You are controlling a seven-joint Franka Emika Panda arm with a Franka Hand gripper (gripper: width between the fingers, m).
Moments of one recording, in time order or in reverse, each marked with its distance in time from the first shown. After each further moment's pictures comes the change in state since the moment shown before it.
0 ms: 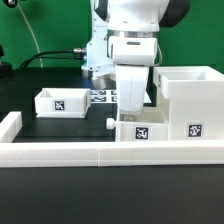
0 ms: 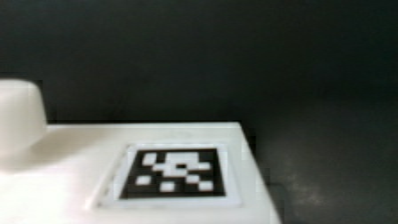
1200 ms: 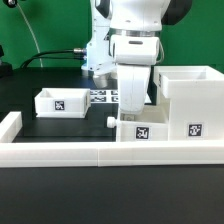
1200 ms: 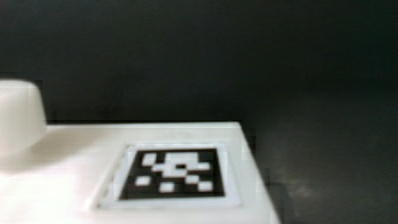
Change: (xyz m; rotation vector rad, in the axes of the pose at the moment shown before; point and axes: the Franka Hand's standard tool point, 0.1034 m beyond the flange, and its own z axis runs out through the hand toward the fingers) arm -0.001 -0.002 -0.003 0.039 -0.013 0.010
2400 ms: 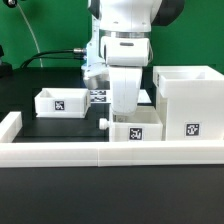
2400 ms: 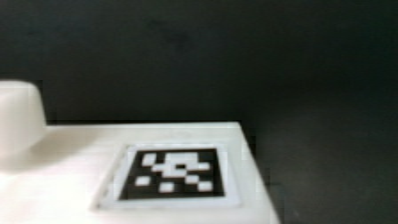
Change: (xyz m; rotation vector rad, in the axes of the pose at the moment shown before) arm -0.016 0.001 0.003 -0.008 0.007 -0.062
